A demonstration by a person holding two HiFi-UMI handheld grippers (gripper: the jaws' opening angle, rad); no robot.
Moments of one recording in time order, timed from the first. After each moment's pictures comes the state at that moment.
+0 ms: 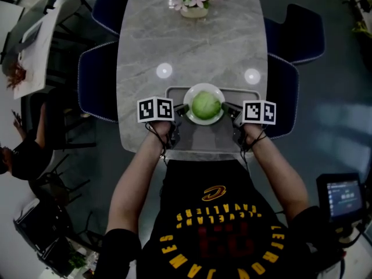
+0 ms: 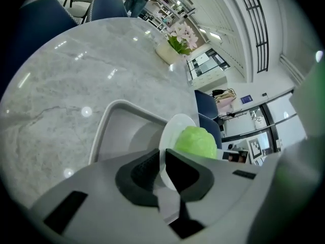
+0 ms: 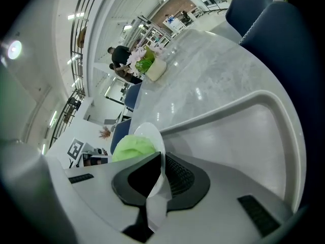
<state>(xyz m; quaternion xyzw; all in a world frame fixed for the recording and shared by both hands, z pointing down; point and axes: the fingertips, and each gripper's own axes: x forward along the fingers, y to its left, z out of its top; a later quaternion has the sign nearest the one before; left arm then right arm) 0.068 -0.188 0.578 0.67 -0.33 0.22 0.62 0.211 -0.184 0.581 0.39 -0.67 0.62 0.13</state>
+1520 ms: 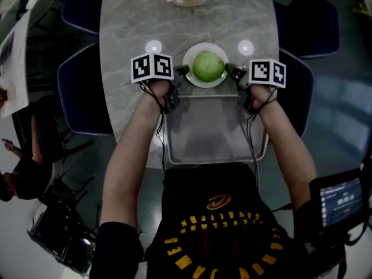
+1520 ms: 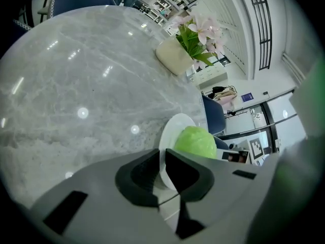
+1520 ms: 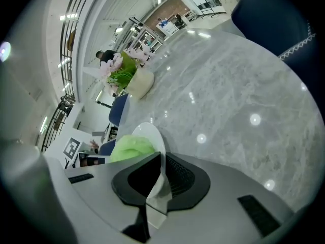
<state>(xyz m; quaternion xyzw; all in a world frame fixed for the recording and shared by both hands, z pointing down) 0.083 -0.371 0.633 0.67 -0.31 0.25 0.62 0.225 -0.360 0.633 0.42 -0.65 0.62 0.13</state>
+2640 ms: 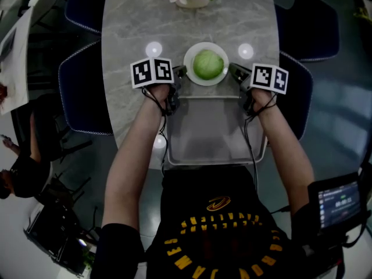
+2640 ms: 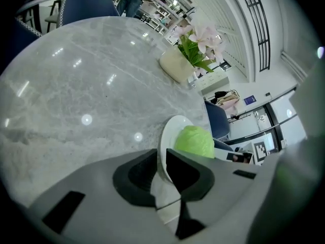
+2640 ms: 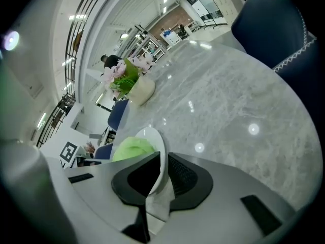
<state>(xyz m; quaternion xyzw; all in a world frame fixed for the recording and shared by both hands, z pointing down) 0.069 -0.374 0.632 0.68 -0.35 0.23 0.60 0.238 -0.365 0.629 0.46 -0.66 0.58 0.11</state>
